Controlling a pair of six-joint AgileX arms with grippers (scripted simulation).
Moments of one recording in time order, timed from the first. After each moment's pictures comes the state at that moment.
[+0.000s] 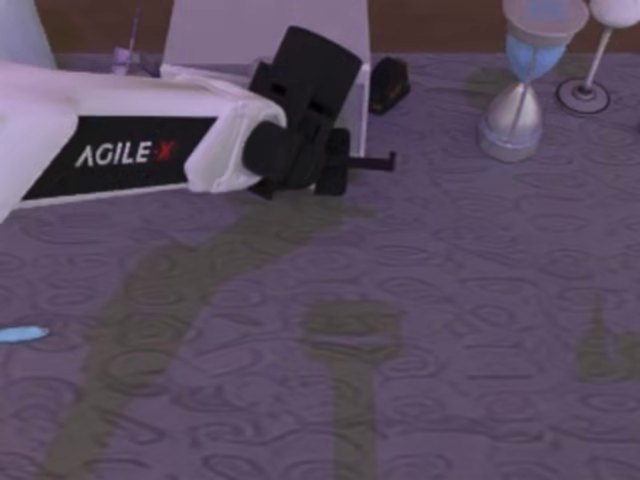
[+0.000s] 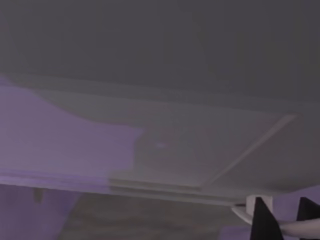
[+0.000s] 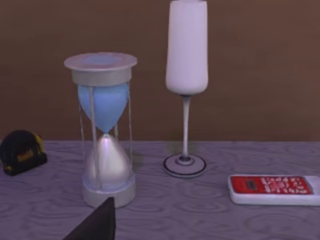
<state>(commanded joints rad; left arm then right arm) -0.62 2.04 1.36 -0.23 -0.26 -0.37 0.00 0.00 0.00 0.00 0.00 0.00</state>
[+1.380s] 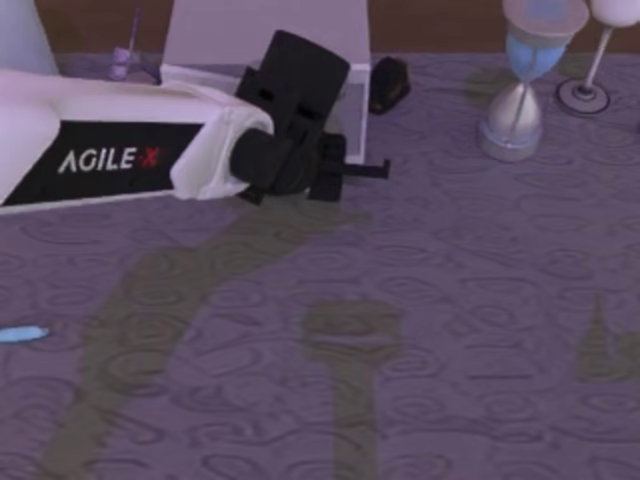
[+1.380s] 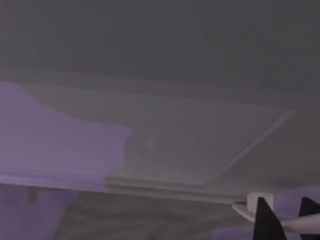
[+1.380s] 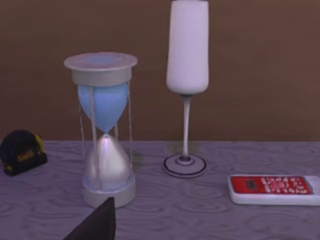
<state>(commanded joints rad) -0.60 2.00 1.31 -0.20 -0.23 -0.32 0.00 0.00 0.00 0.00 0.00 0.00</state>
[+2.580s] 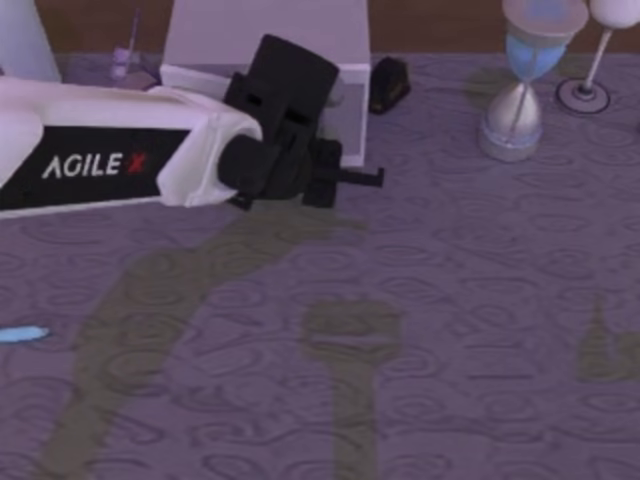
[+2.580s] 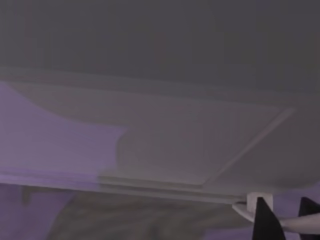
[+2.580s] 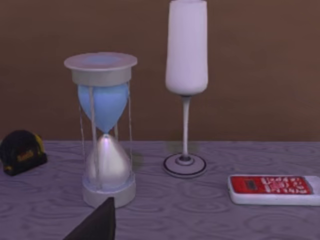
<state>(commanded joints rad) -0.59 1.97 1.27 -0.18 -0.20 -0.27 0.00 0.00 0.00 0.00 0.00 0.00</state>
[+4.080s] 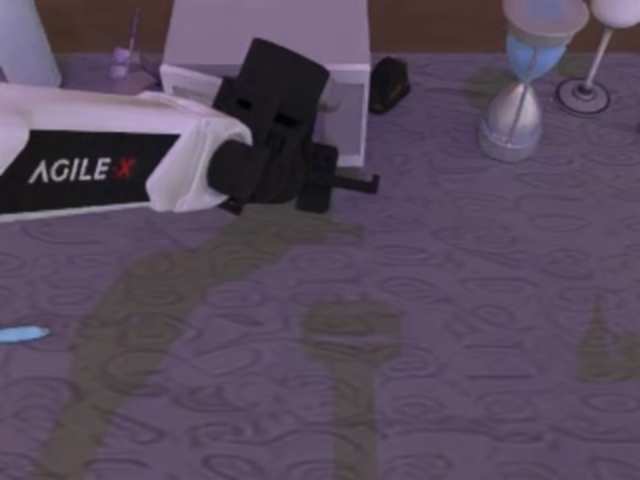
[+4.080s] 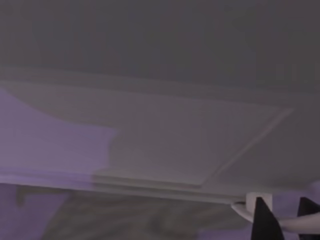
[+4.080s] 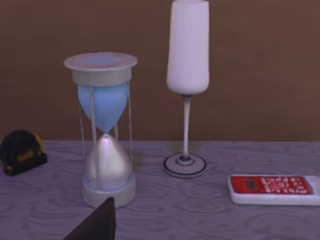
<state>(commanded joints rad) -0.59 1.95 1.24 -0.16 -0.17 -0.24 0.00 0.00 0.00 0.00 0.00 0.00</state>
